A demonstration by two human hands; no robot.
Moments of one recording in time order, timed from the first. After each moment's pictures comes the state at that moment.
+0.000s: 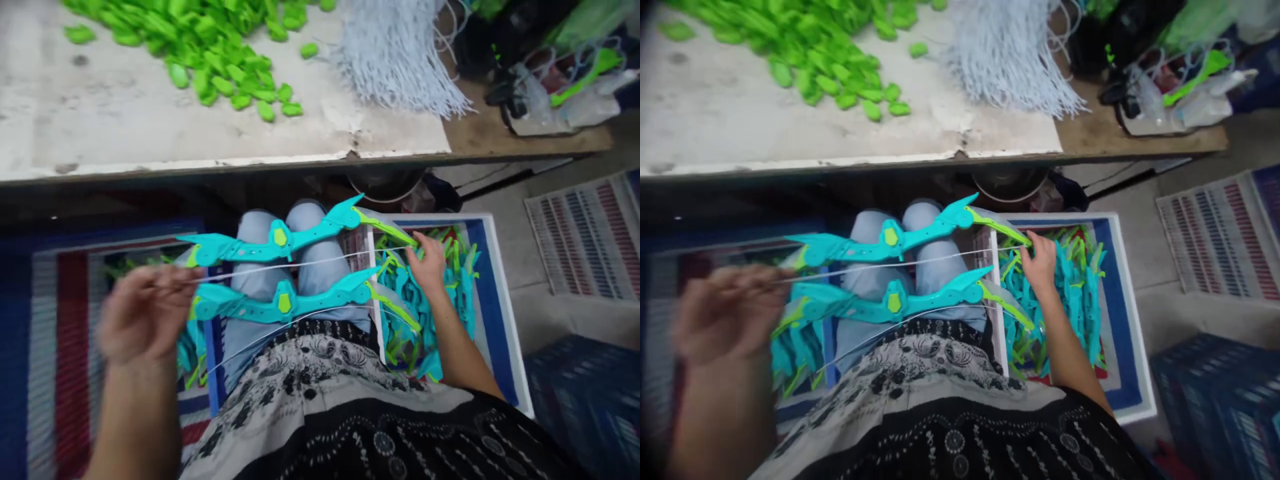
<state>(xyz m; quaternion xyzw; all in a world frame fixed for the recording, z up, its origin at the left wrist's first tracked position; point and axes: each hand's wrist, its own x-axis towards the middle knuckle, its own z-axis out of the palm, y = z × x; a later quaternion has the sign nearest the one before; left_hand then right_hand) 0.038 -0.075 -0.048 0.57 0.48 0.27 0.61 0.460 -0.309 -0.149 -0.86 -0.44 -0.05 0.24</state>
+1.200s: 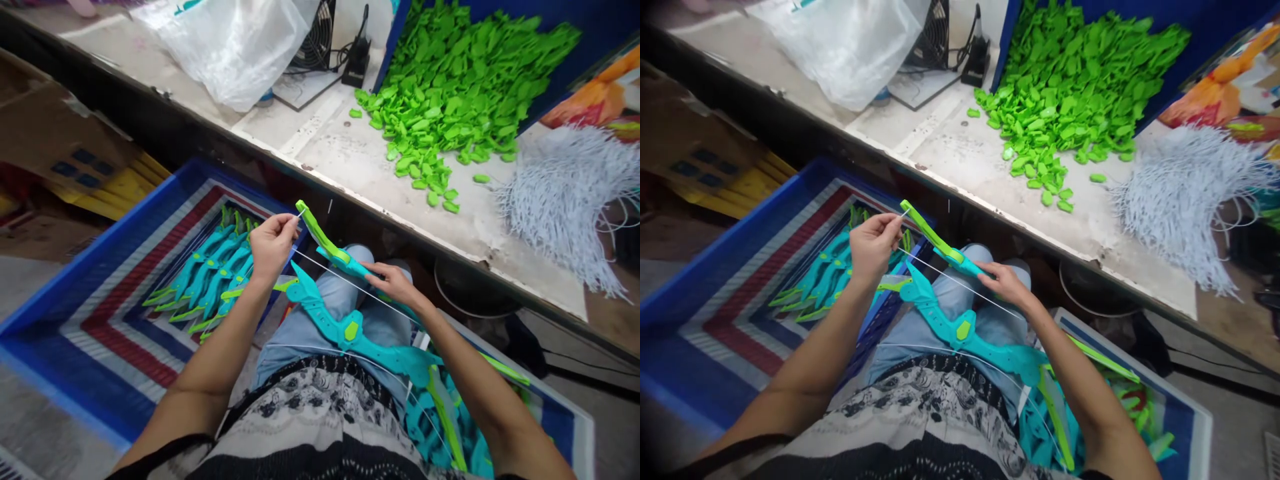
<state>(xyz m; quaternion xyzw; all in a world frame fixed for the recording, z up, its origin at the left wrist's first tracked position) 0.008 -0.029 -0.065 0.42 0.56 0.60 0.38 0.295 -0.061 -0.121 -0.51 -0.76 0.39 0.13</state>
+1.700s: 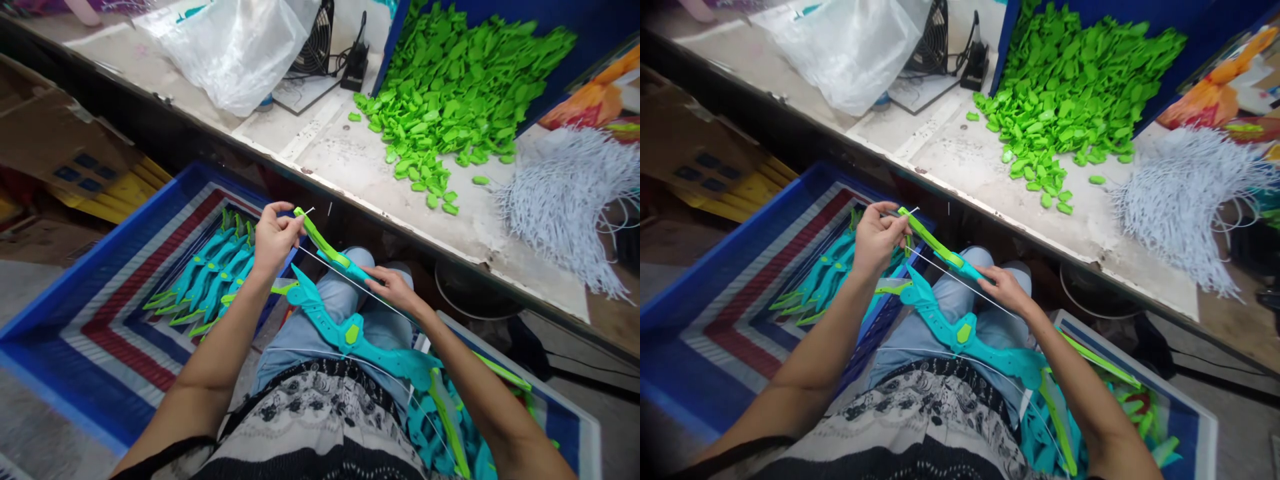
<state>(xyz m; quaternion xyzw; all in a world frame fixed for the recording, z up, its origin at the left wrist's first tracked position) 0.006 -0.013 -0.062 0.43 0.50 0.59 0.47 0.293 -0.070 -0.123 -0.51 -0.76 0.38 0.14</state>
